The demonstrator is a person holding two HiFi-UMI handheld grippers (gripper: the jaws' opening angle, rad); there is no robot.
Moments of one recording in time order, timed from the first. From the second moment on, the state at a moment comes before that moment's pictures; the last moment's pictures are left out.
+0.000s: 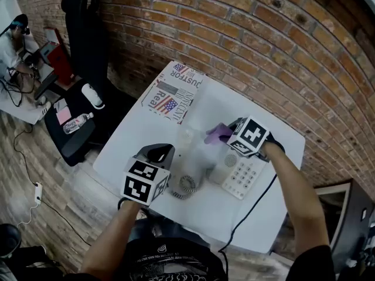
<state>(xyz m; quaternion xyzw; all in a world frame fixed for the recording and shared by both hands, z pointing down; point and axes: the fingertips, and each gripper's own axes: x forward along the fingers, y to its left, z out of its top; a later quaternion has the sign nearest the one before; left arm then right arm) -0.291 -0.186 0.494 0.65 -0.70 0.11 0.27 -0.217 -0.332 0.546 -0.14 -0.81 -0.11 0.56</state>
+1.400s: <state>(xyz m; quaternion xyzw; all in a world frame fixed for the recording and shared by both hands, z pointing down) -0.266 -0.091 0.492 0.71 -0.64 0.12 0.26 -0.181 -0.213 0.570 -0.02 -0.84 0.03 0.55</state>
